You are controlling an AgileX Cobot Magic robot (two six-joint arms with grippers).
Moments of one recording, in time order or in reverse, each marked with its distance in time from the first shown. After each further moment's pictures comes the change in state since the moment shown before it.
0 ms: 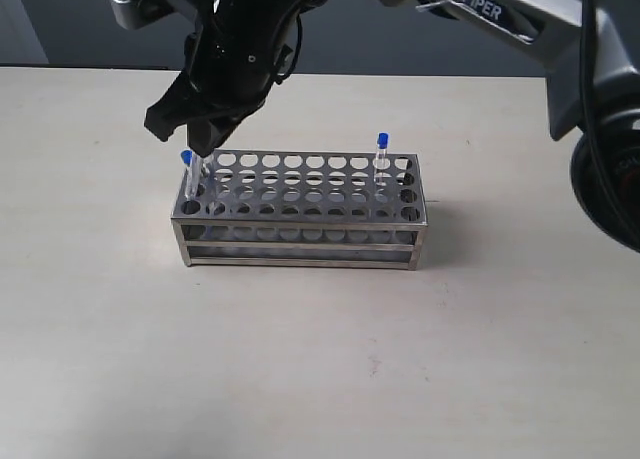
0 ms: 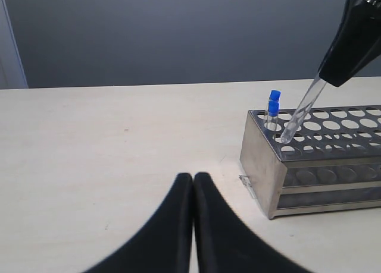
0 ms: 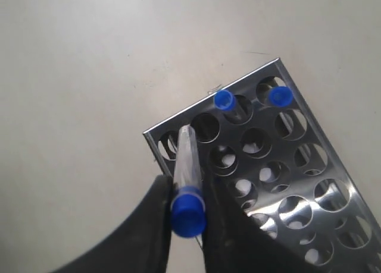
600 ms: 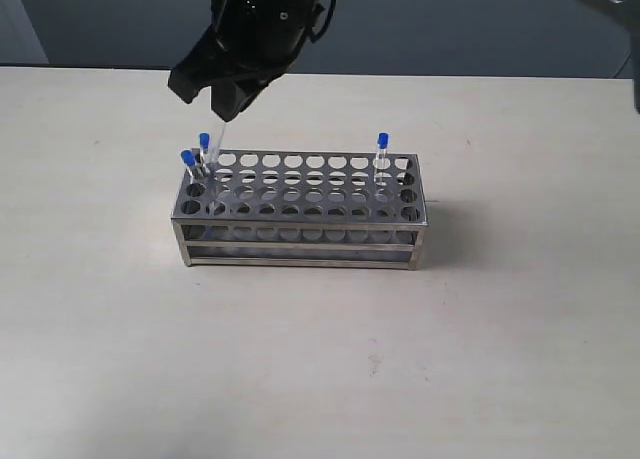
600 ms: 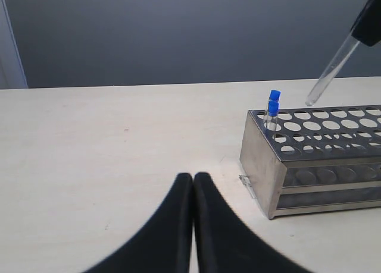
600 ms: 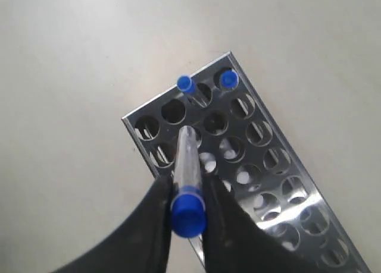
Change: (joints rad) left arm 0.000 0.000 0.000 0.000 0.000 0.000; right arm -0.027 -0.105 0.045 -0.044 0.000 0.014
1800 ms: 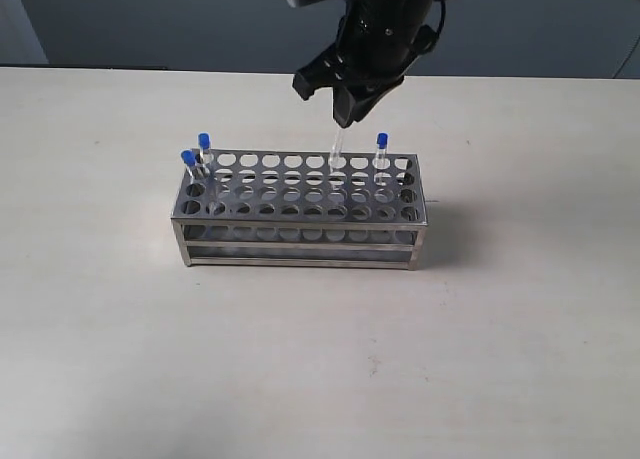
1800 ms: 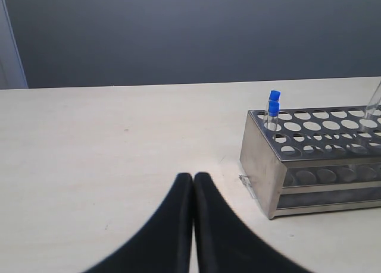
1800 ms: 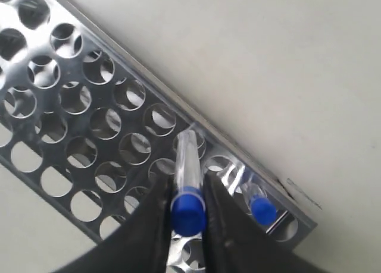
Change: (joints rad) left arm 0.000 0.000 0.000 0.000 0.000 0.000; right arm -0.210 -0.004 0.146 -0.086 0.006 0.114
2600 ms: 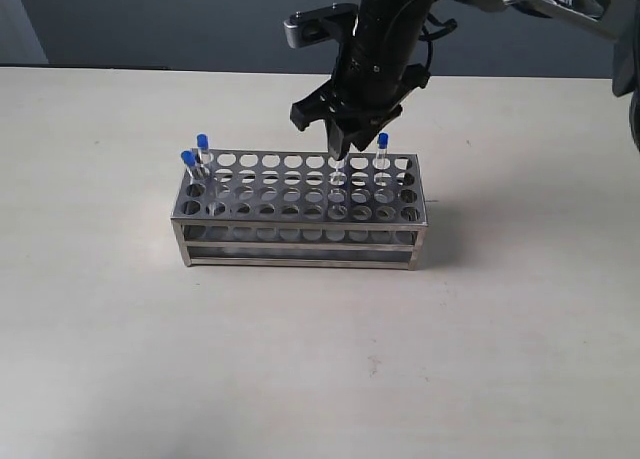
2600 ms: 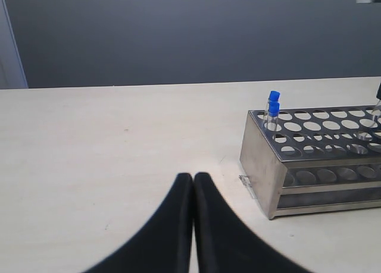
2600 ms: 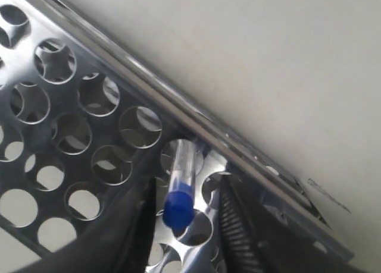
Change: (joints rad) left arm 0.000 0.000 0.000 0.000 0.000 0.000; right arm 0.000 0.096 0.000 0.000 -0.010 0.042
